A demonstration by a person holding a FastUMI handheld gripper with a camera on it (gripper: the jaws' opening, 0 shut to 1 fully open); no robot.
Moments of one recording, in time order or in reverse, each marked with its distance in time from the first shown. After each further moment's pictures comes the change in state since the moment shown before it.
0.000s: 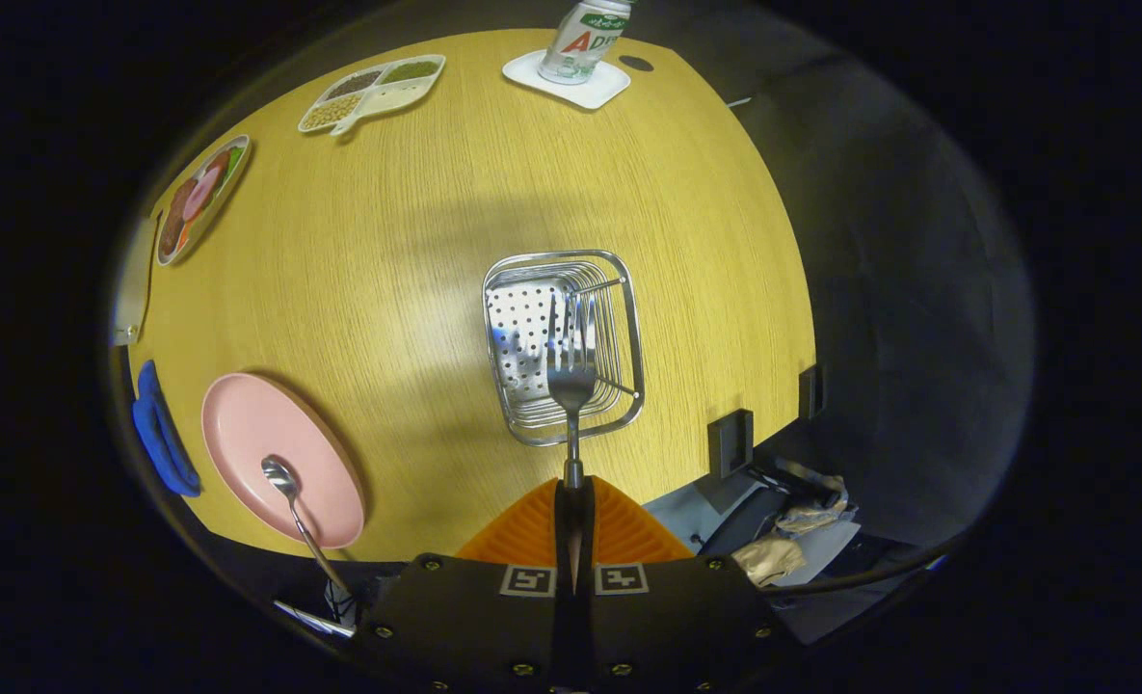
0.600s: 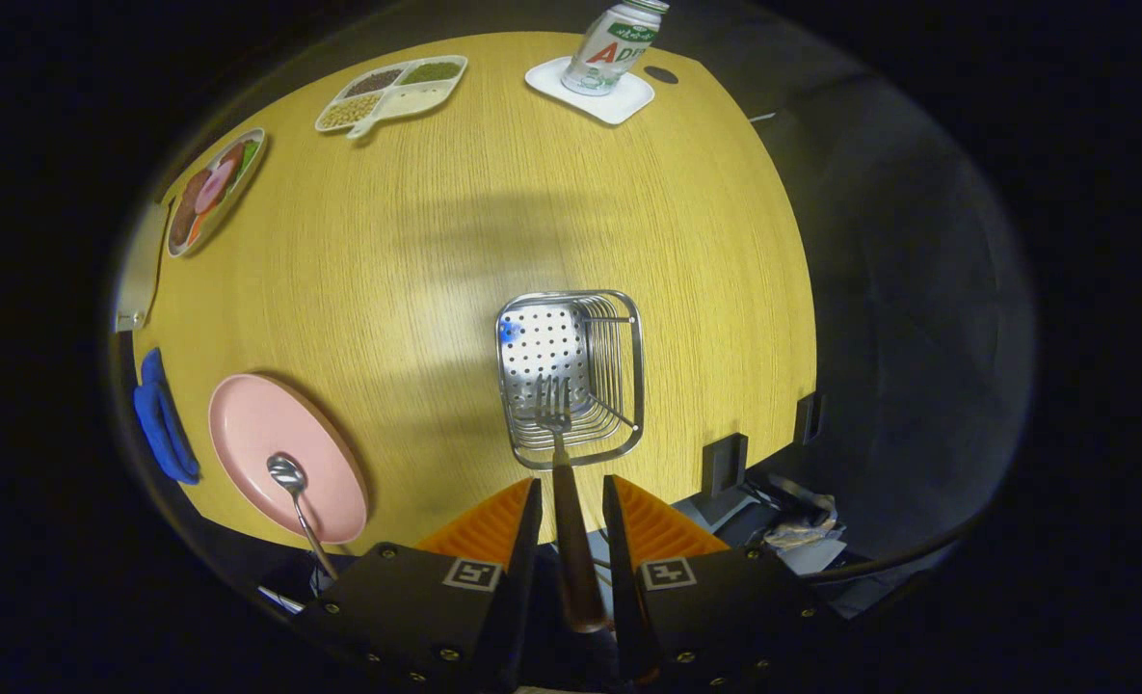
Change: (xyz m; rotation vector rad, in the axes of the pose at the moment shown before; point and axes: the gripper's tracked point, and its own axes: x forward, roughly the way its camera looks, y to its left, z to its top) arm -0.015 0.000 0.021 -0.047 -0.052 0.020
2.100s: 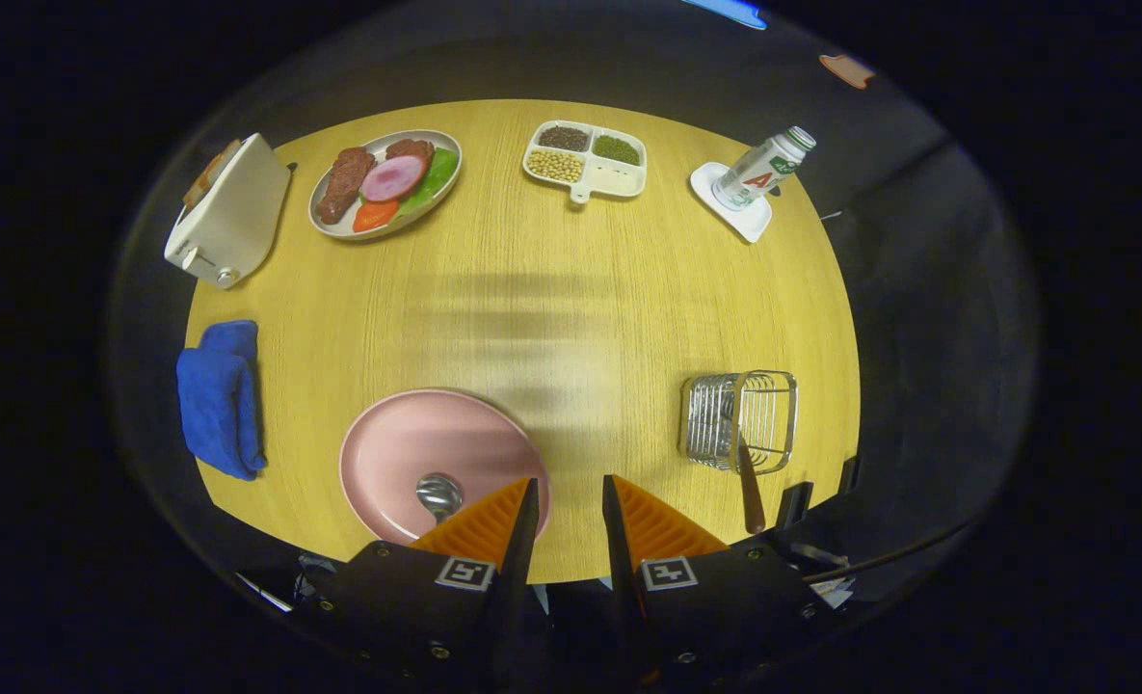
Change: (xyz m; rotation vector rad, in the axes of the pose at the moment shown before) arm -0.063 0.165 -0.005 -0.177 -0.244 0.074
